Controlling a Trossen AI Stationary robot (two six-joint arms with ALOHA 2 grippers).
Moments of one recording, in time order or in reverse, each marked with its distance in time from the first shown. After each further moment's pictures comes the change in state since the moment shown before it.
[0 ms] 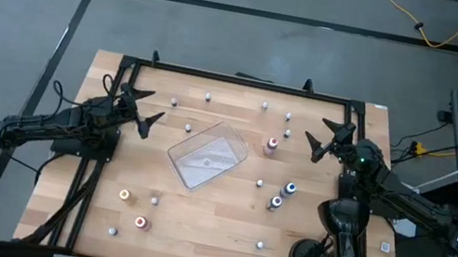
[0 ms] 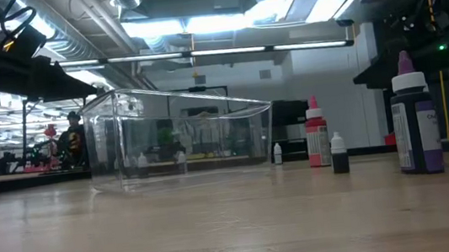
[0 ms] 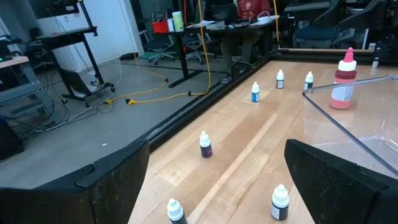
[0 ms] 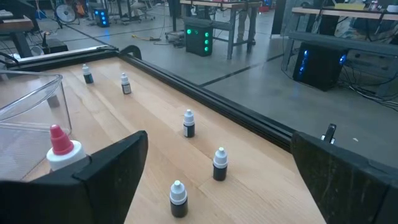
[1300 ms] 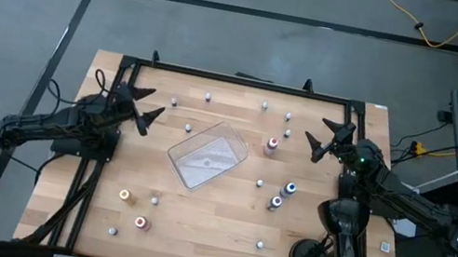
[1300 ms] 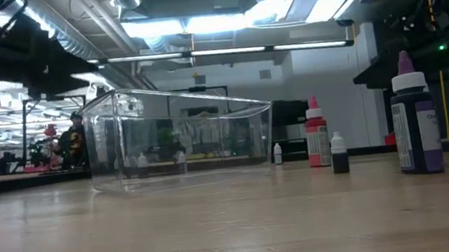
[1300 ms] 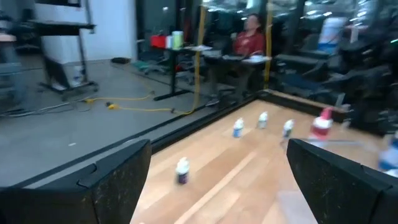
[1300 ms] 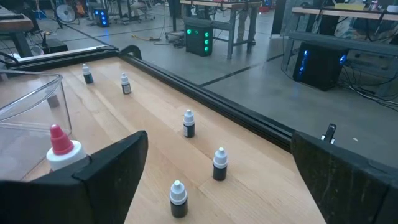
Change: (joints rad) left arm -0.001 0.014 0.026 0.103 0.035 -0.194; right arm 0.000 0.000 0.000 0.000 0.000 -0.001
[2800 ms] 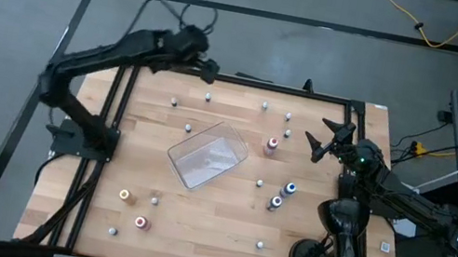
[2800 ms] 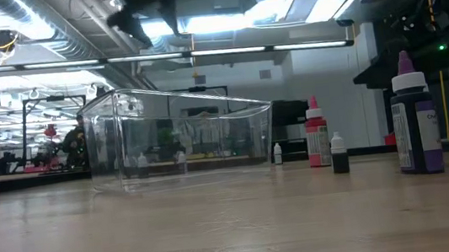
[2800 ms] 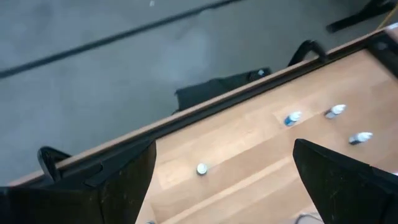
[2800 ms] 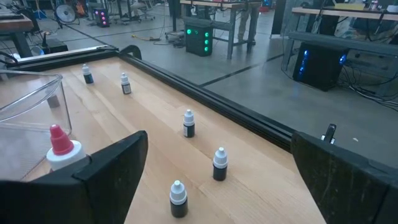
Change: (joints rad) left arm 0.190 1.479 1.521 -0.850 -0.027 -0.425; right arm 0.000 0.000 0.000 0.000 0.000 0.000
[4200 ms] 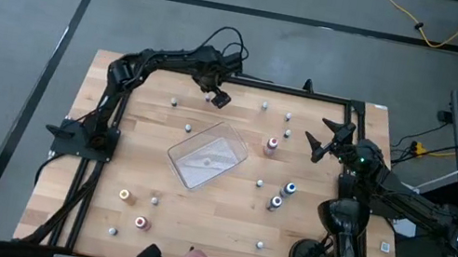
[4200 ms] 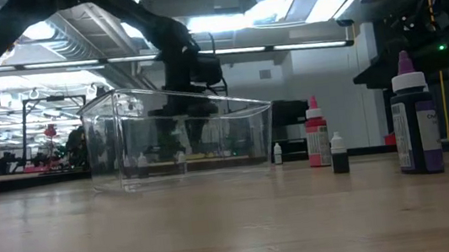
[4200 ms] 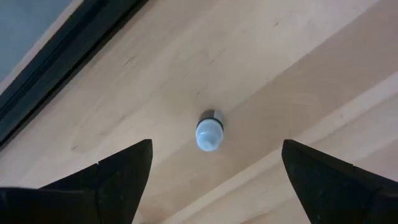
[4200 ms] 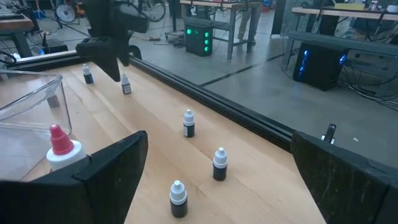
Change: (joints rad) left arm 0.152 0.619 0.086 -0.087 0.286 0.288; right arm 0.000 0.000 0.000 0.000 0.000 0.000
